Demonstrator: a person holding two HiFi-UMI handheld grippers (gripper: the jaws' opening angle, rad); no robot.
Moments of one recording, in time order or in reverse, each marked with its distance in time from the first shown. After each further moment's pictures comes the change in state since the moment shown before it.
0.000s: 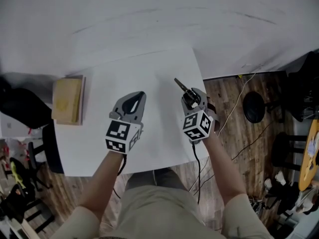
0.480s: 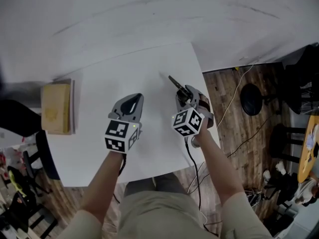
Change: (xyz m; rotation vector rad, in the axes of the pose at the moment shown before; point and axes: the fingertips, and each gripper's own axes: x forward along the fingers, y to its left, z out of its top) left arm 0.048 0.028 -0.063 -0.101 0.098 -0.037; right arm 0.072 0.020 -0.021 -0.032 0.102 -0.032
